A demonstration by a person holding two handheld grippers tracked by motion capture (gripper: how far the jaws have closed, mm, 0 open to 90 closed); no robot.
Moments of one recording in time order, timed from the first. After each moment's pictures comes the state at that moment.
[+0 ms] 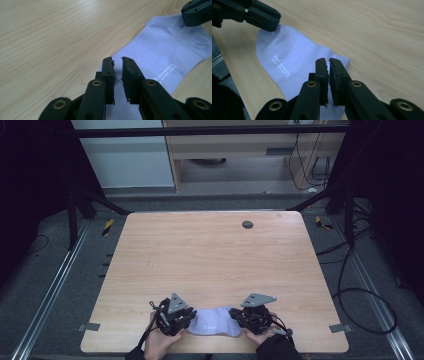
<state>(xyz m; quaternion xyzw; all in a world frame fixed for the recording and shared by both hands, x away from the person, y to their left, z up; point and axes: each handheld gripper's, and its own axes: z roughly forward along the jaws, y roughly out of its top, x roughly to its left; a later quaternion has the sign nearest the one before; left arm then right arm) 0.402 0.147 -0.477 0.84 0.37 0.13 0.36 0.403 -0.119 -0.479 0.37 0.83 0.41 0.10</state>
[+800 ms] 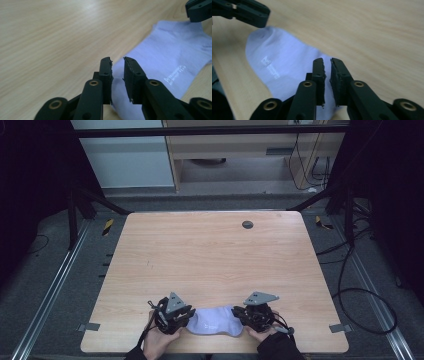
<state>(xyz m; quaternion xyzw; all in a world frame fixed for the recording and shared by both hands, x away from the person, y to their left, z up) 0.409 0.165 -0.472 0.83 0.38 0.16 0.39 0.410 -0.133 -0.479 0.38 0.82 0.42 0.11</state>
